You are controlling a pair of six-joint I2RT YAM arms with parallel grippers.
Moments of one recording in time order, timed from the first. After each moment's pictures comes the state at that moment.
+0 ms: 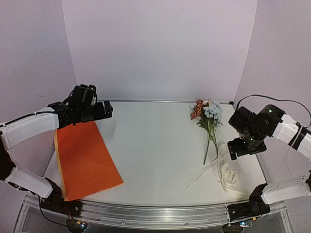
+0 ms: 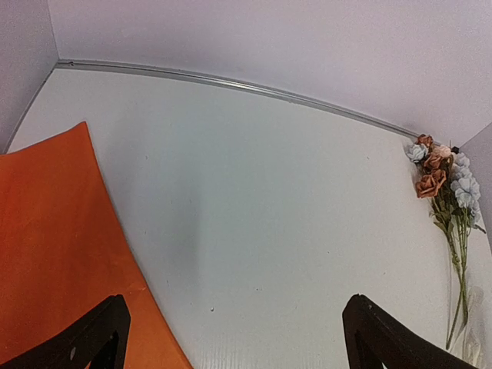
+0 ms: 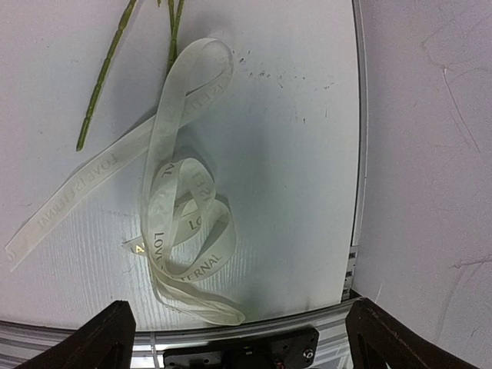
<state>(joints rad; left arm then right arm) -0.57 1.32 1.04 -0.33 -0.28 -0.54 0.66 1.14 1.11 -1.40 0.41 0.54</state>
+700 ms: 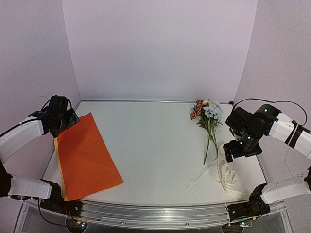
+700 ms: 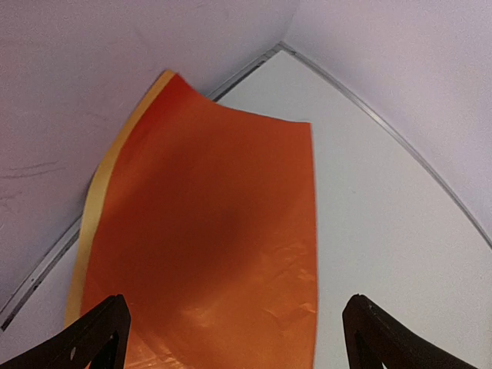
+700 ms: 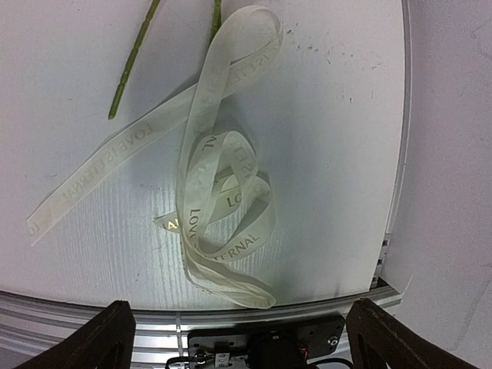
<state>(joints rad) -0.20 1.14 0.86 -0.50 -0.43 -0.76 0.66 1.18 1.11 -1.39 0.27 0.54</state>
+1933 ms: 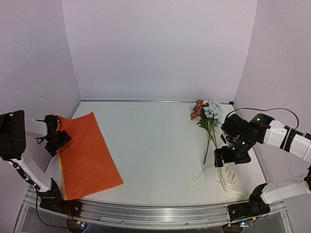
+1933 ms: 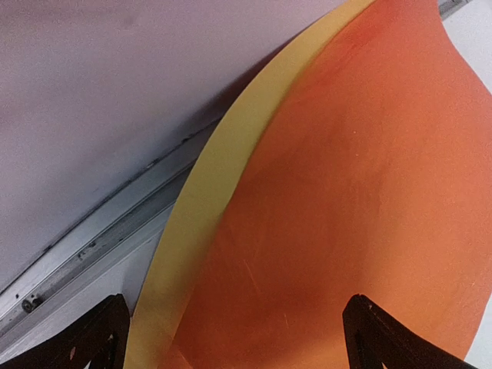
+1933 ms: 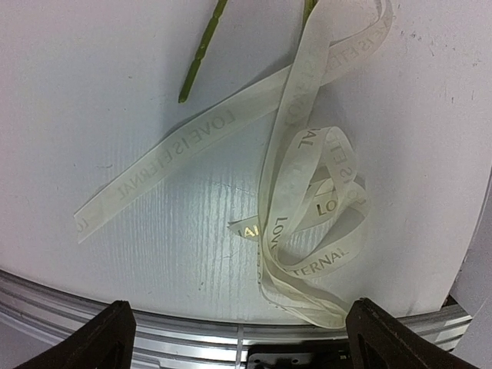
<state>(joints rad) 0.22 1.57 0.72 -0.21 -0.11 -0.69 0.66 1.19 0.96 -1.17 0.08 0.56</state>
